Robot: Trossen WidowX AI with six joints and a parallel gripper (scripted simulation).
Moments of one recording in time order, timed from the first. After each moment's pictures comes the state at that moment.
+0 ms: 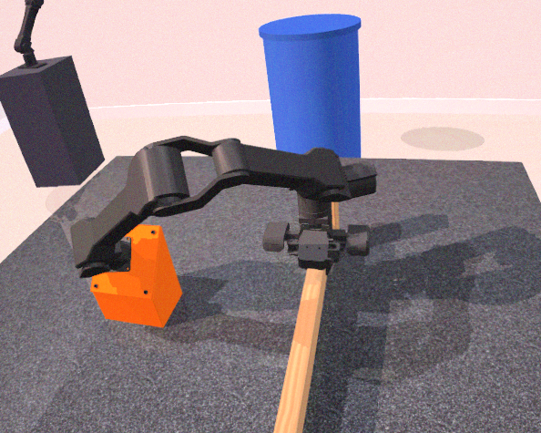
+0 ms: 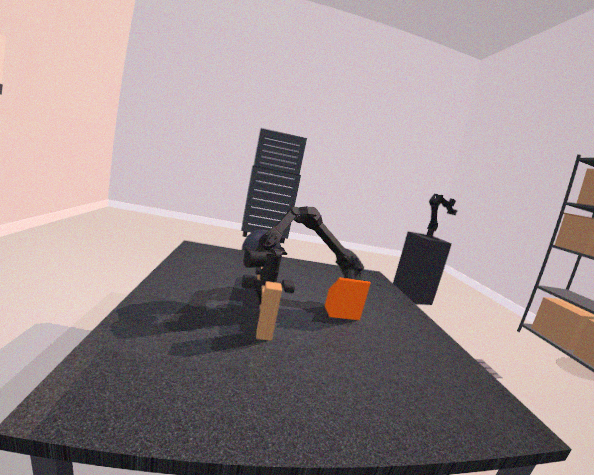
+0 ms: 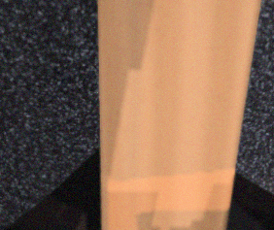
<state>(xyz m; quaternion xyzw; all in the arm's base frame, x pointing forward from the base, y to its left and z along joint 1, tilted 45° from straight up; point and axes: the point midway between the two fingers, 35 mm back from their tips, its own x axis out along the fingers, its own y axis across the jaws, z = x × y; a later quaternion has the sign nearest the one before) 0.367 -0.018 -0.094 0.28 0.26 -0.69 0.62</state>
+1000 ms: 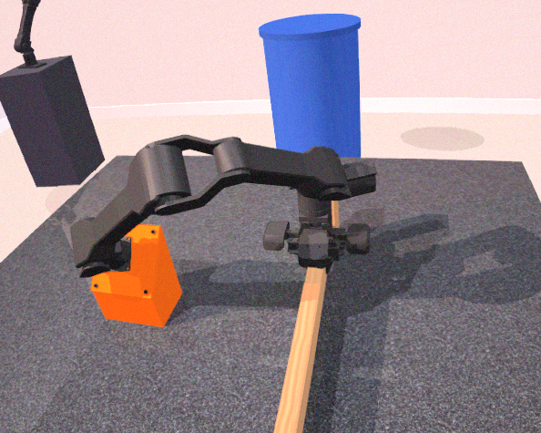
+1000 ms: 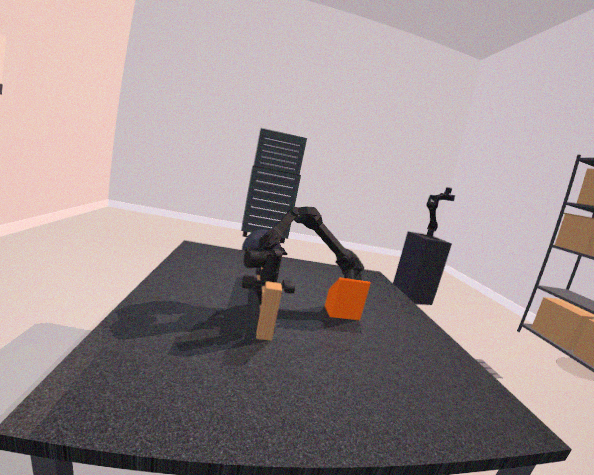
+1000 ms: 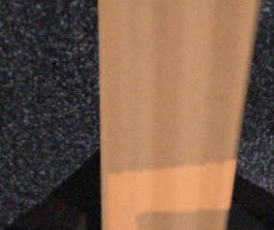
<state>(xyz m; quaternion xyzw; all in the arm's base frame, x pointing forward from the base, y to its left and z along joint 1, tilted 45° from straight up) 0.367 -0.016 -0.096 0.28 0.26 -0.69 0.62</state>
